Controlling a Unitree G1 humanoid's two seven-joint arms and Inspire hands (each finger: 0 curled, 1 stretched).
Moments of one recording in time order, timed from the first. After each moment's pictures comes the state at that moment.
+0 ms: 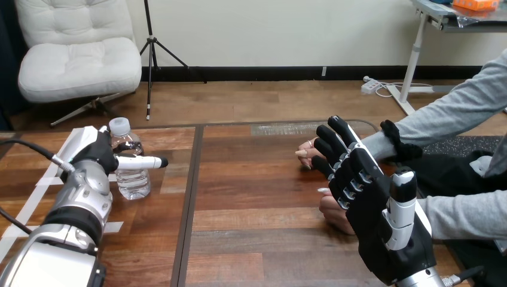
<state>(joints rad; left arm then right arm) -0.87 0.38 -0.19 1.31 0.39 0.15 0.11 0.23 -0.08 0.00 -0.10 0.34 -0.28 0.49</state>
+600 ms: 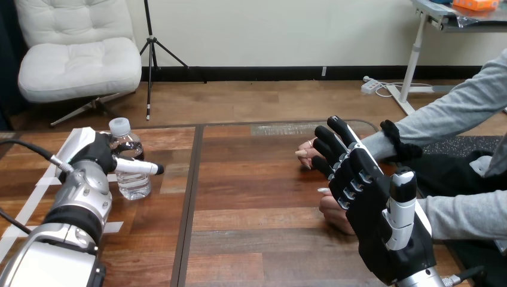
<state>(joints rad) -0.88 0.38 -0.18 1.31 0.38 0.17 0.11 0.24 -0.08 0.00 -0.10 0.34 -0.28 0.49</state>
